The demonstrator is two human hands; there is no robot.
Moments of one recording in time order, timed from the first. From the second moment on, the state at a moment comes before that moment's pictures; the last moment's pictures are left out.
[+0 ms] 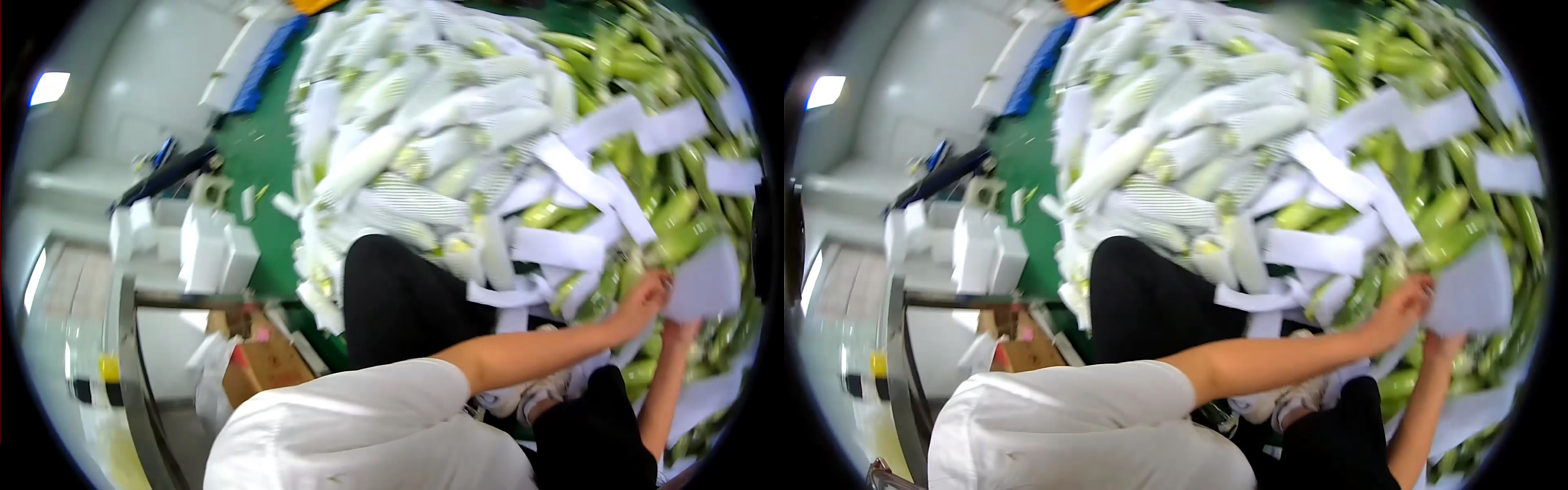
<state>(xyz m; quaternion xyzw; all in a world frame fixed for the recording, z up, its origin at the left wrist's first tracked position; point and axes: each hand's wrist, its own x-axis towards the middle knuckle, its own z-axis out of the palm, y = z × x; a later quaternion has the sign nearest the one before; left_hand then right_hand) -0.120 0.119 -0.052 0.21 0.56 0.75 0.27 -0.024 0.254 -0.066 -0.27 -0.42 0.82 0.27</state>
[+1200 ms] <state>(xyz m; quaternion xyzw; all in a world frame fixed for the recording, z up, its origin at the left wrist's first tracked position) -0.257 -0.058 0.142 0.05 0.32 0.68 0.66 -0.116 0.107 0.283 -0.19 -0.80 0.56 -0.04</state>
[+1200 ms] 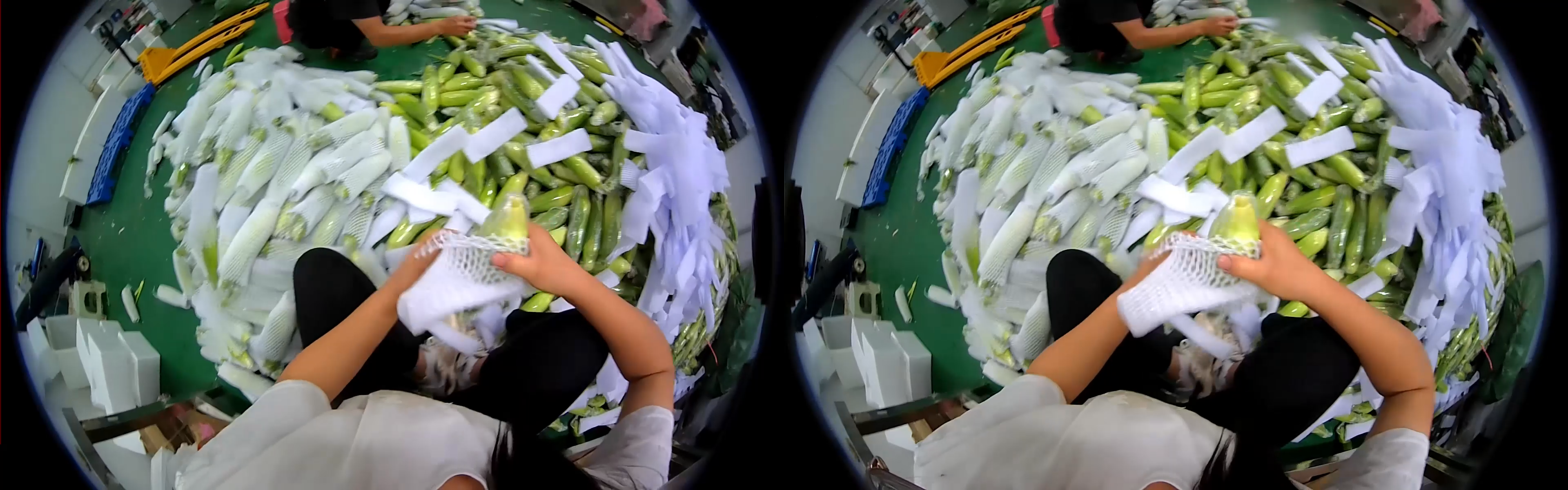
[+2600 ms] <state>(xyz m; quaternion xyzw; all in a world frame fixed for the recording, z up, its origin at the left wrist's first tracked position) -0.588 -0.417 0.084 0.01 0.95 0.31 0.03 -0.090 -0.044 0.278 -0.29 -0.83 0.44 0.21</state>
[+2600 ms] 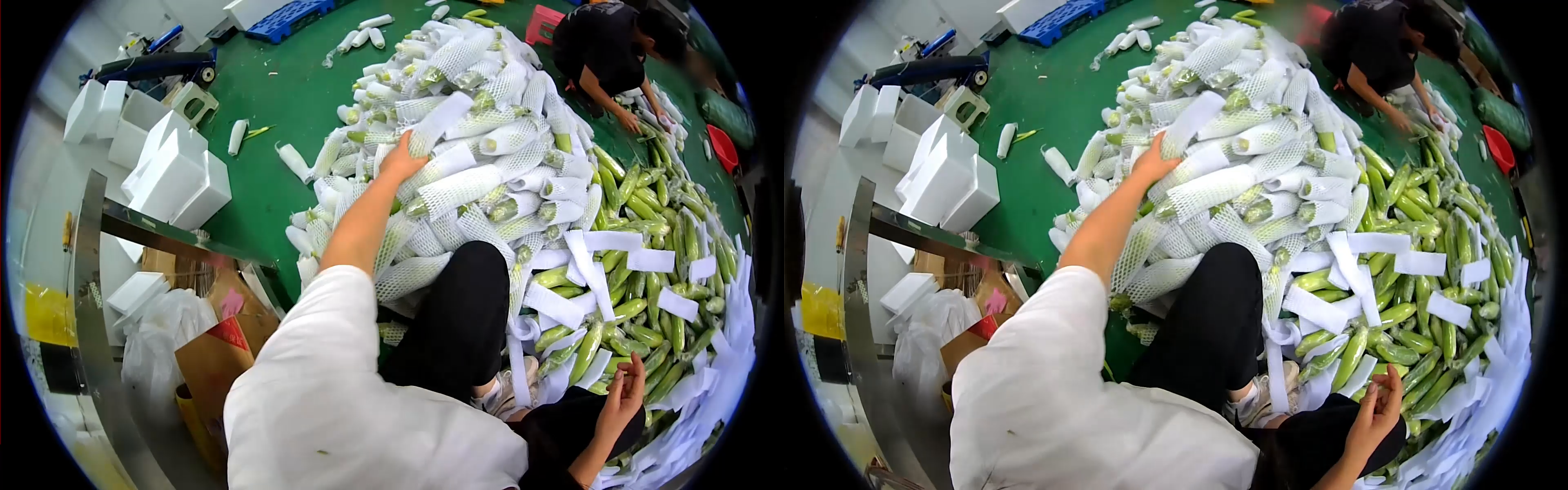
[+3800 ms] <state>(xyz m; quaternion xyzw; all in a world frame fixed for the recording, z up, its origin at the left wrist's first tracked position) -0.444 -0.440 0.179 0.07 0.95 0.18 -0.25 -0.004 0.013 0.300 -0.36 -0.70 0.35 0.51</state>
